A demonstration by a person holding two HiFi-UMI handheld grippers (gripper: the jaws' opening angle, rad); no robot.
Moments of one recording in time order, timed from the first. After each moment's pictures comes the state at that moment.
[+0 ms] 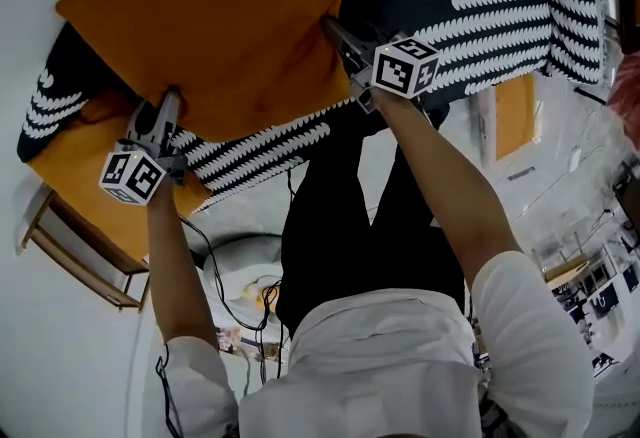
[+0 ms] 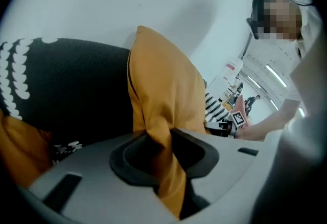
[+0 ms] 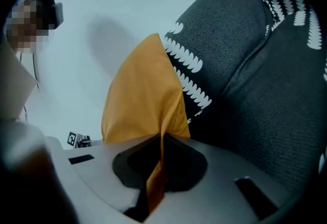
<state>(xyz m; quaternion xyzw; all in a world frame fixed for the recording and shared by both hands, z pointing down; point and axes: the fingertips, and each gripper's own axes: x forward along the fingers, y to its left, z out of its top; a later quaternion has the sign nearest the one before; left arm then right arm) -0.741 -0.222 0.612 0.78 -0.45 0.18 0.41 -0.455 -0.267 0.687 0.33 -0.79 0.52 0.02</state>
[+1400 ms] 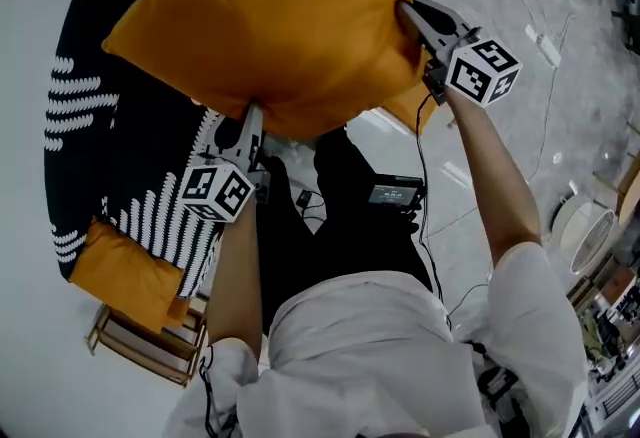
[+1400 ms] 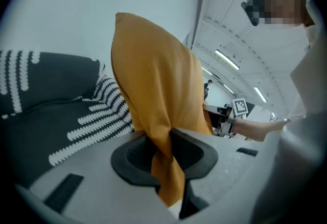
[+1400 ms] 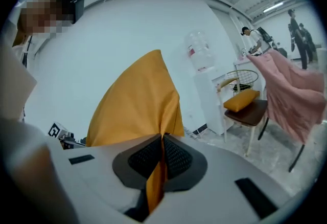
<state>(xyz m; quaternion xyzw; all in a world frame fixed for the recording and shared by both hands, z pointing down) -0.023 -0.071 0.456 0.90 -0.23 0.16 0.33 0.268 -0.042 0.415 0.61 -0.74 0.27 0.02</state>
